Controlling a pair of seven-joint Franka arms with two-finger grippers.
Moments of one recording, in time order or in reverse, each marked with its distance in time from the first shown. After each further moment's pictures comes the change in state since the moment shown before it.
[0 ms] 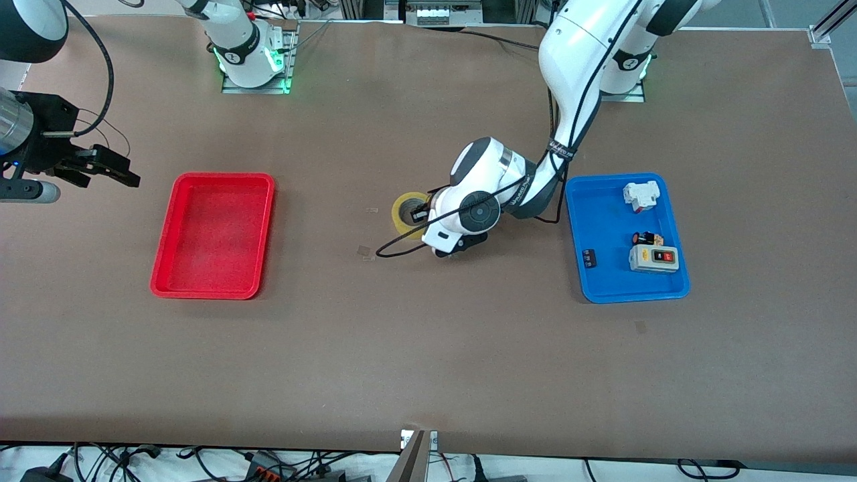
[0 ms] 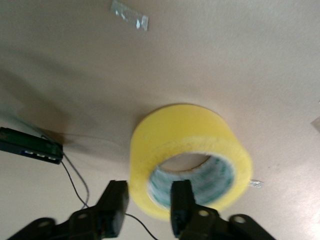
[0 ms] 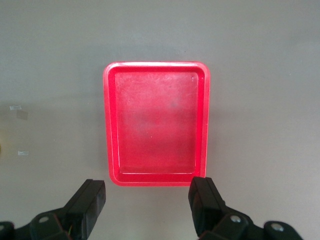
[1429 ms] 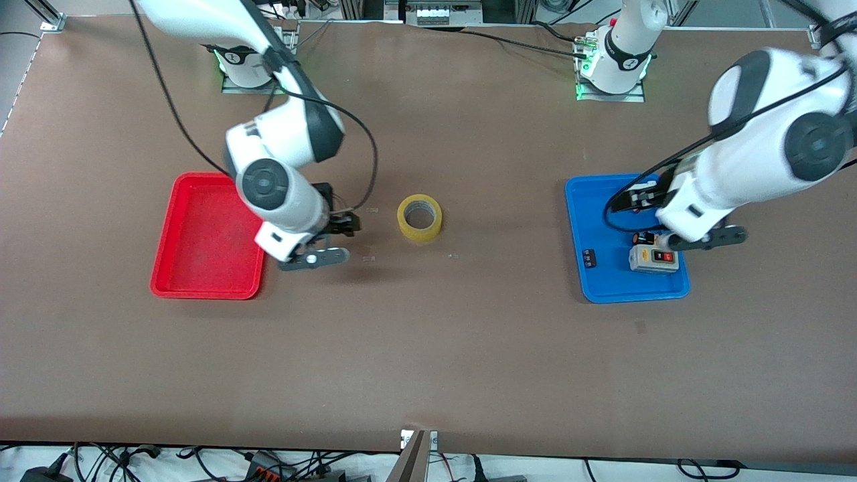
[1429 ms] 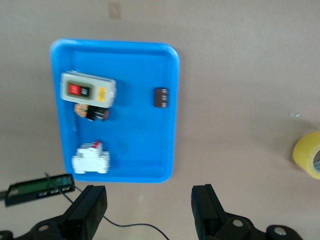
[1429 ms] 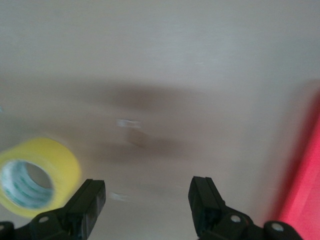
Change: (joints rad) left arm 0.515 -0.628 0.041 -0.232 0.380 -0.394 0.607; right arm 0.537 0.535 0.031 0.121 0.067 0.376 0.381
